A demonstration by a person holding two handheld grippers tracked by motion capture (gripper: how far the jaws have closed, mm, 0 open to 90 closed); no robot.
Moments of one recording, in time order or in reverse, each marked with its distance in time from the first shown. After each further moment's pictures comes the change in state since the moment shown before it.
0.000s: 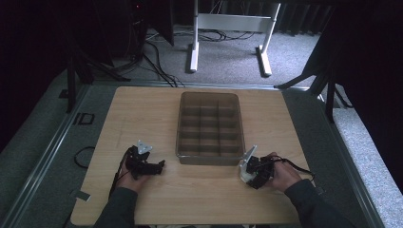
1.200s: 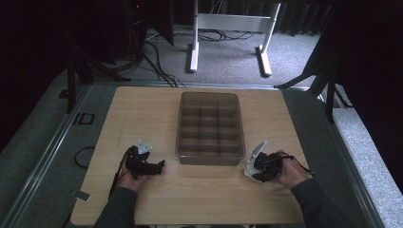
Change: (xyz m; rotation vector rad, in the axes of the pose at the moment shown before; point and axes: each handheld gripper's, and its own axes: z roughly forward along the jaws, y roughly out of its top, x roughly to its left) left arm 0.000 0.000 0.000 0.000 0.000 0.000; right arm -0.012 -0.014 -0.019 -0.053 0.011 0.016
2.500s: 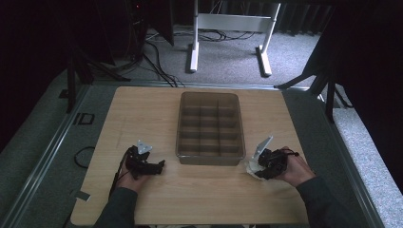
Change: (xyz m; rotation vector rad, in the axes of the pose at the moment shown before) left arm 0.000 0.000 0.000 0.000 0.000 0.000; right arm -0.005 -0.002 -0.023 -0.036 0.020 0.002
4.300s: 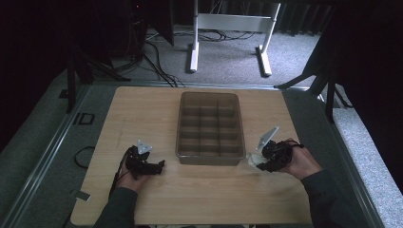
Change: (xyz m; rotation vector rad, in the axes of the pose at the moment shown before) left arm 0.000 0.000 0.000 0.000 0.000 0.000; right arm -0.009 0.009 -0.034 -0.043 -0.005 -0.011
